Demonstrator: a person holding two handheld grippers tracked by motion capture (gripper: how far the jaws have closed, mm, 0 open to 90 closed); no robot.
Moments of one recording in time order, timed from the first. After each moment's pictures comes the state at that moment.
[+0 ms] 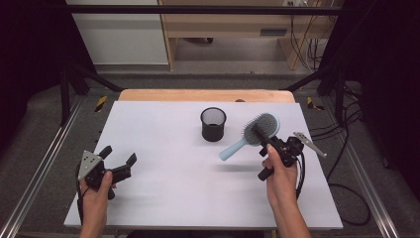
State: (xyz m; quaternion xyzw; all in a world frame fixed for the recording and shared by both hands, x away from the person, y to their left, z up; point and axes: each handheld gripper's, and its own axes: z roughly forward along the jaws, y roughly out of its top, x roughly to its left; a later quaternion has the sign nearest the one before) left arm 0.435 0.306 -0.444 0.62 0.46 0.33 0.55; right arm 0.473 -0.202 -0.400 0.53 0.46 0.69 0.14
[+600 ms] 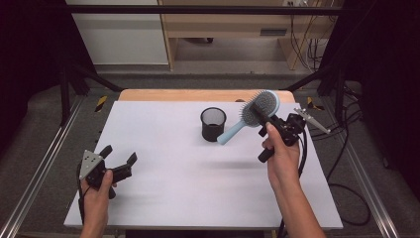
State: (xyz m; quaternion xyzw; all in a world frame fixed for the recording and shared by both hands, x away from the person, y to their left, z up) left arm 0.439 0.307 -0.446 0.62 0.46 0.33 0.55; right arm 0.496 -0.193 -0.338 0.51 0.48 0.70 0.15
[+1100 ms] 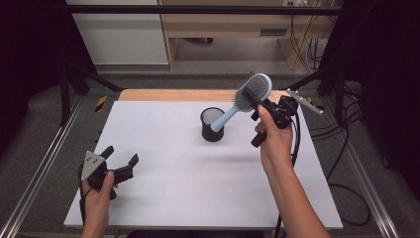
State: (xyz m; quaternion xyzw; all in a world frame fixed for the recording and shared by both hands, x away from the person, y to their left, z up) left arm 0.436 0.303 -0.446 0.62 0.45 0.34 0.55; right arm 0.523 -0.172 -0.306 0.50 0.49 0.70 0.15
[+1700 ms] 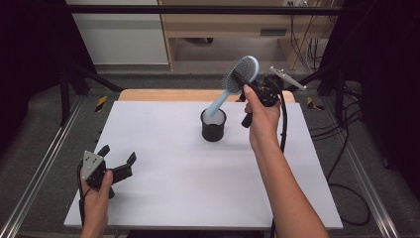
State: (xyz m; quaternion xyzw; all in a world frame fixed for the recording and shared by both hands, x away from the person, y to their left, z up) left arm 0.439 0.305 -0.446 0.62 0.46 0.36 0.52; right arm 0.569 -0.144 -0.282 0.50 0.51 0.67 0.18
